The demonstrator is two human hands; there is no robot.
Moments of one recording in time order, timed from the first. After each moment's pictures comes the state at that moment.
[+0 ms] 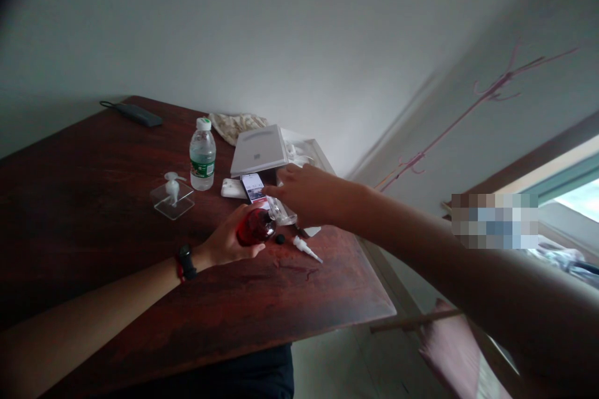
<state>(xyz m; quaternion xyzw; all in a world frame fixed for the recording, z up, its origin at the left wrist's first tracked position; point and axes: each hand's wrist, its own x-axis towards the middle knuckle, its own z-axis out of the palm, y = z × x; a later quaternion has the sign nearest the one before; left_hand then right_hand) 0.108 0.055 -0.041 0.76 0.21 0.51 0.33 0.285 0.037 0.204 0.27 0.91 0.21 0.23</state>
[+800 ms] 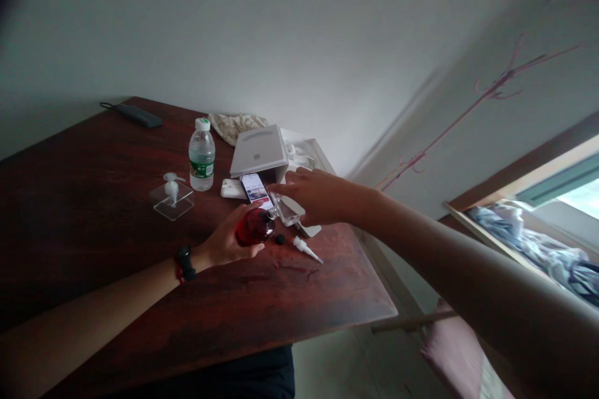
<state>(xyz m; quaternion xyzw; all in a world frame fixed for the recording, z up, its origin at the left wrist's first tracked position) 0.107 0.058 -0.042 0.76 0.21 0.51 0.34 0.318 0.048 0.190 0.33 0.93 0.10 0.16</state>
